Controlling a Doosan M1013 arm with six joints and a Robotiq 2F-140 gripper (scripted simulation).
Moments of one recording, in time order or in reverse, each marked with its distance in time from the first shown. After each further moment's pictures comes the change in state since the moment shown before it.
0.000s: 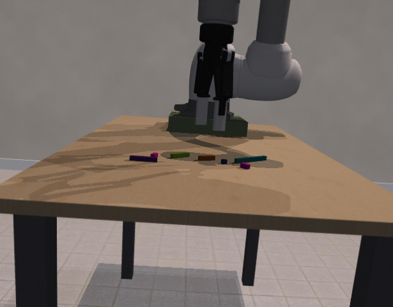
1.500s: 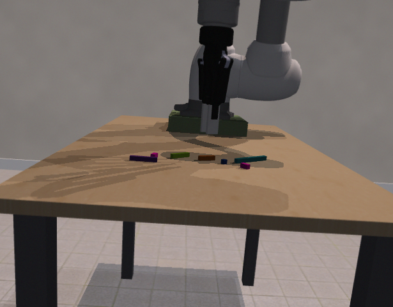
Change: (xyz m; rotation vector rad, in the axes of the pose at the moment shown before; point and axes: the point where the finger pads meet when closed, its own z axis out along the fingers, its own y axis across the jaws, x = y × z) arm 0.000 0.000 0.005 0.000 0.000 0.000
